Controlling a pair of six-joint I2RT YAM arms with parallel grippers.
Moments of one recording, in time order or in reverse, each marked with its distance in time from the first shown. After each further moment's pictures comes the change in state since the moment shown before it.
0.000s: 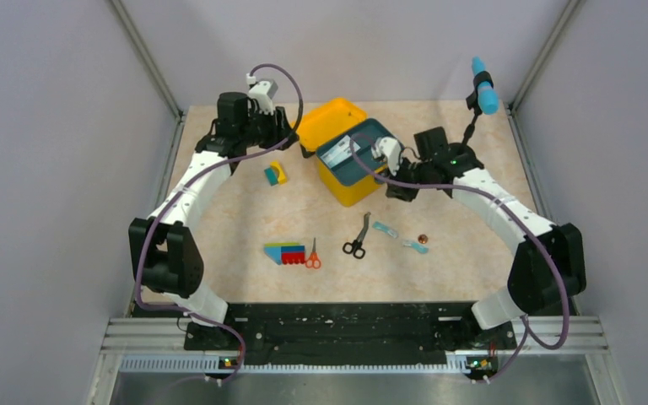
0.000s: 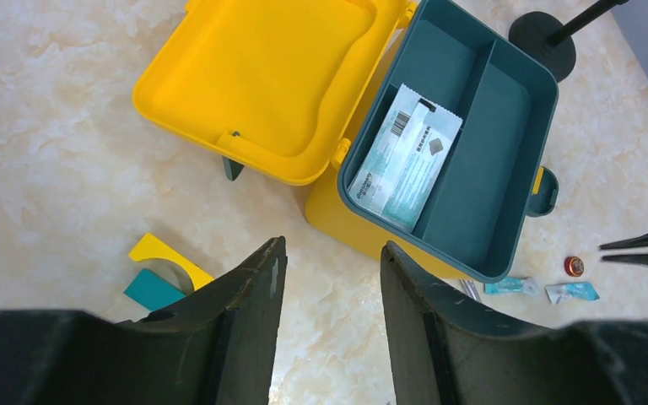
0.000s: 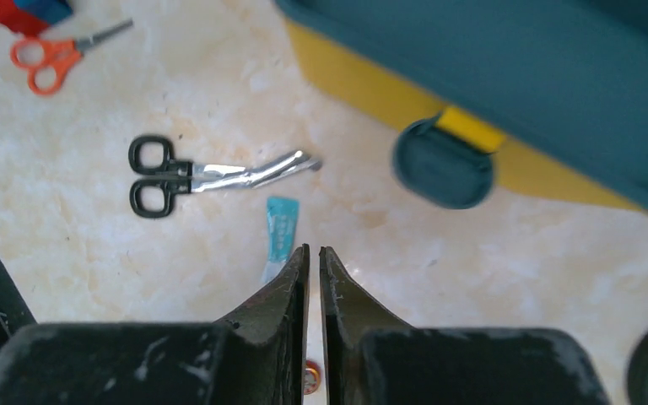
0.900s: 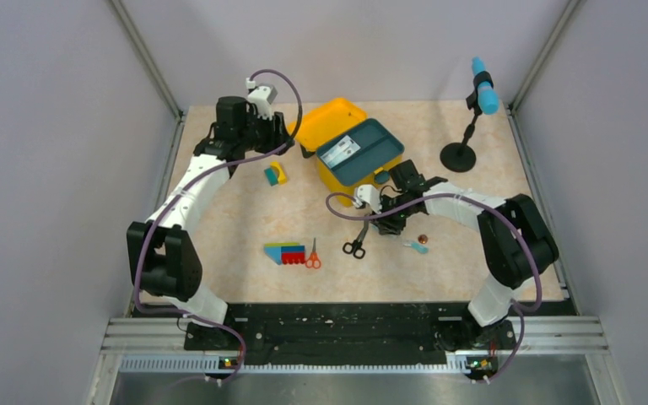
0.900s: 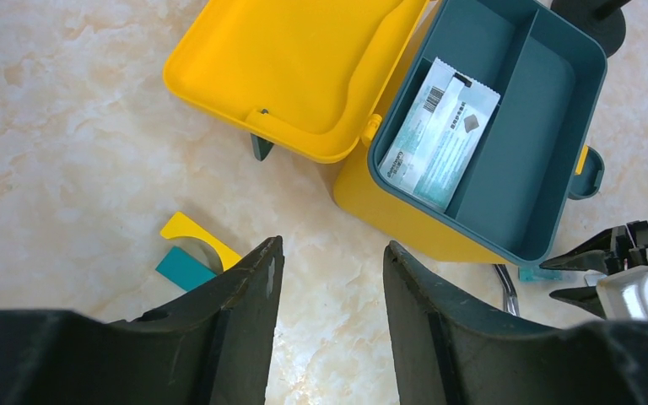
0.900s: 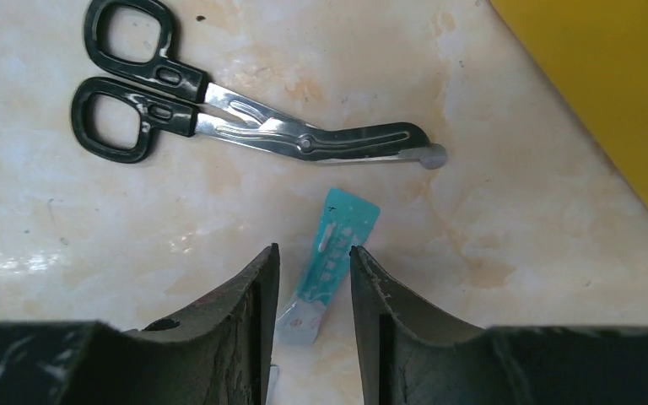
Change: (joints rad) left arm 0.006 -0.023 -0.027 -0.030 -0.045 0.072; right arm 0.073 0.175 -0.157 0.122 -0.018 -0.288
